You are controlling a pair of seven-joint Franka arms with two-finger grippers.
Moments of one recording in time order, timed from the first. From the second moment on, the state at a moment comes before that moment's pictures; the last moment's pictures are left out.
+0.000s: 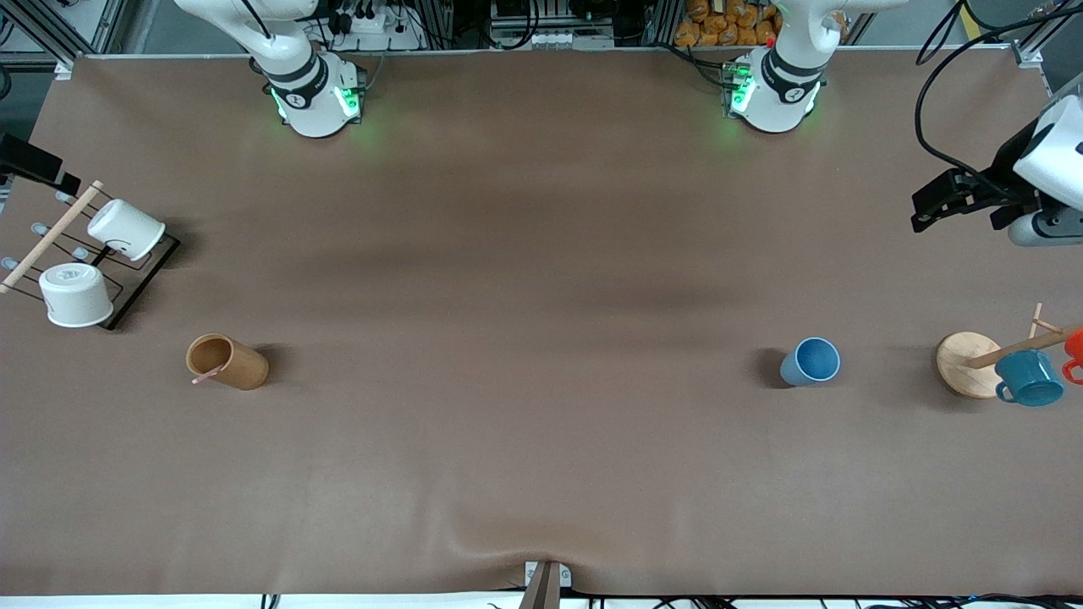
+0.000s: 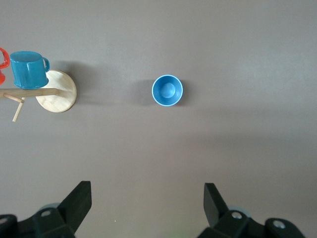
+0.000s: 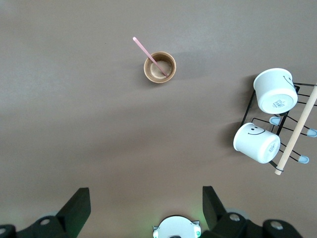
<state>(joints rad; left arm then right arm) -0.05 0.00 -0.03 -1.55 0.02 1.55 -0.10 -0.05 0.02 -0.08 -1.40 0.06 1.30 0.07</state>
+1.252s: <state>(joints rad) 0.03 0.10 -0.02 -1.97 0.02 2.14 -0.10 0.05 0.28 -0.05 -1.41 -0.06 1.53 -0.10</state>
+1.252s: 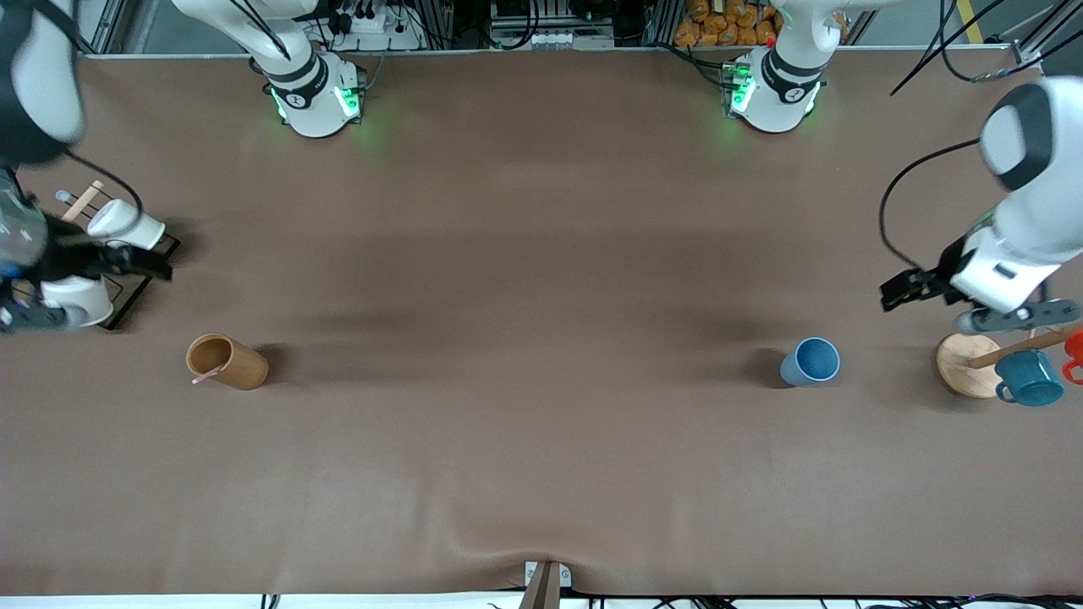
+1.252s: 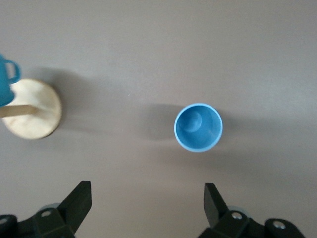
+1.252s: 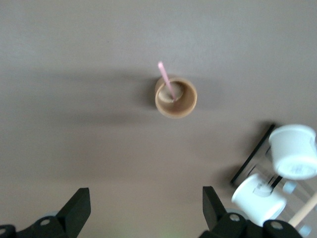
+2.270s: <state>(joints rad) 0.03 0.39 -0.06 -2.00 0.02 2.44 -0.10 0.07 0.59 -0.05 -1.41 -0.16 1.87 -0.26</state>
